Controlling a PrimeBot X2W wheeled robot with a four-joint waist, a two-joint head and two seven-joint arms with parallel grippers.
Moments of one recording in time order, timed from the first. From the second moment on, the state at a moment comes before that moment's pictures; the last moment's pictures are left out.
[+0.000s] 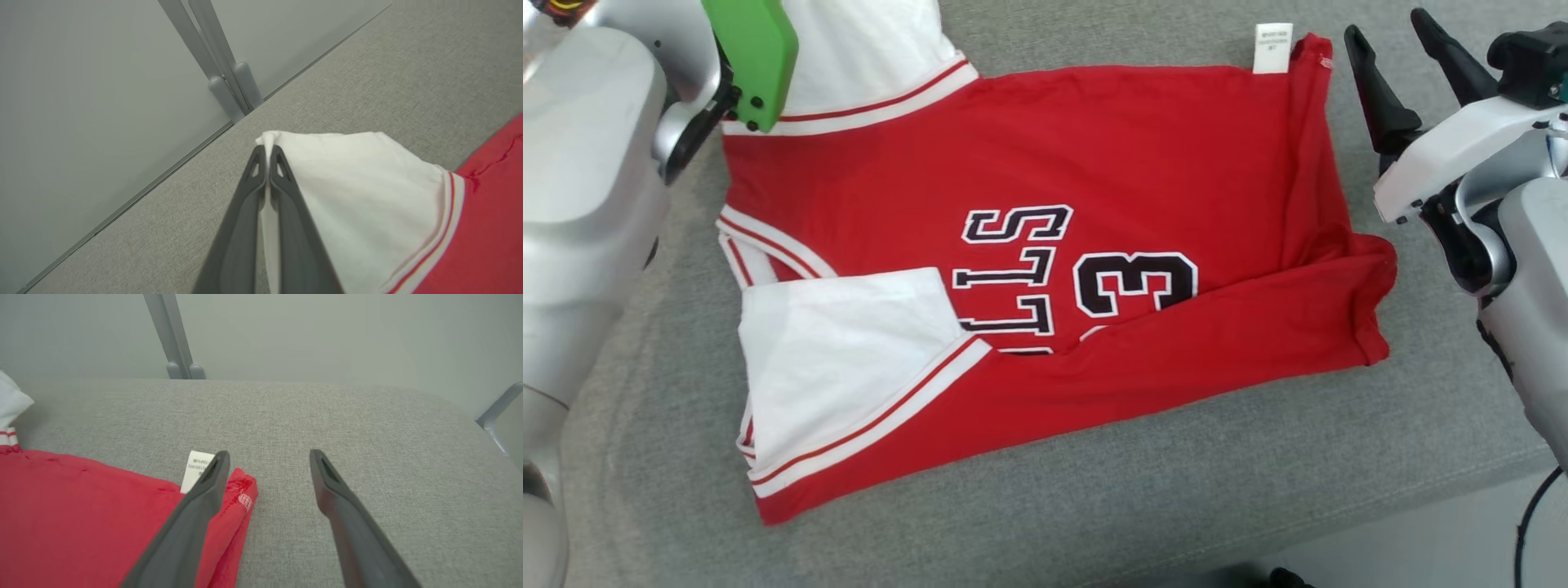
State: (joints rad) left arm -1.33 0.41 -0.95 0.80 -0.66 -0.13 0.16; right arm -0.84 -0.42 0.38 0.58 0.55 0.13 -0.12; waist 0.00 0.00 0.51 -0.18
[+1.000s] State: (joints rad) left arm -1.23 0.43 -0.99 0.55 -0.66 -0.06 0.14; right arm -1.00 -0.61 0.75 0.83 0.78 0.13 0.05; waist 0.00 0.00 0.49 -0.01
